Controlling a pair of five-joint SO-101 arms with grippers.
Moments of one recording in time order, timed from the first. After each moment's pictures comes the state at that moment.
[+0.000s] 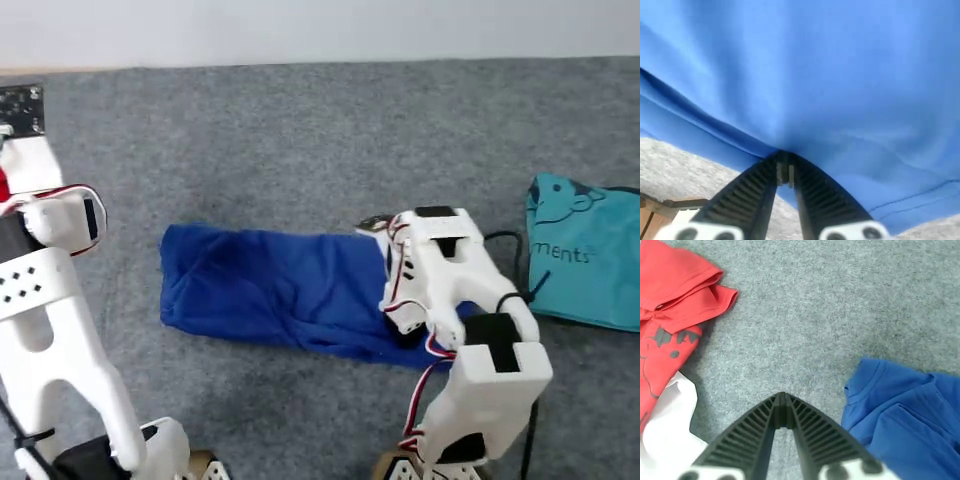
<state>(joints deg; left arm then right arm) -26.0 -21.1 9.9 81.2 -4.1 -5.8 16.8 22.2 79.6 27.6</state>
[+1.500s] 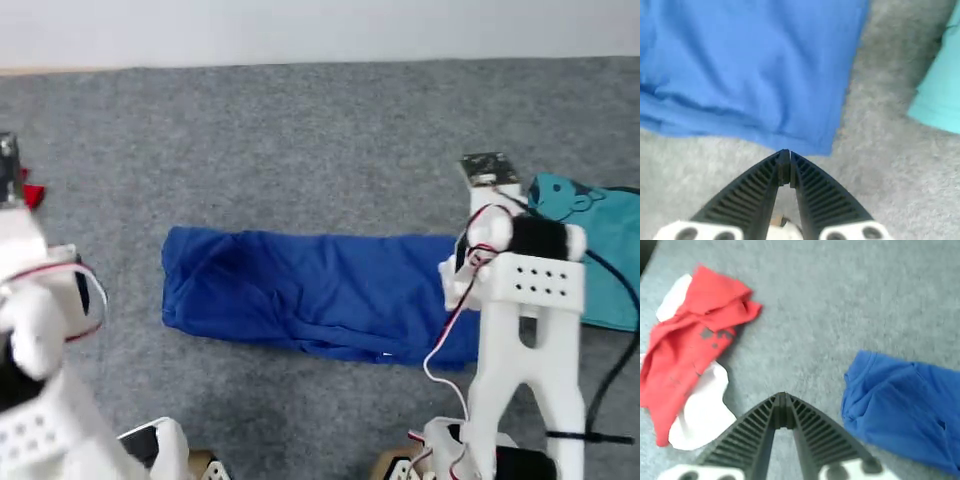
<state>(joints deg) -27.8 -47.0 5.6 99.1 -5.1 6.3 -24.9 23.0 91.3 12.7</state>
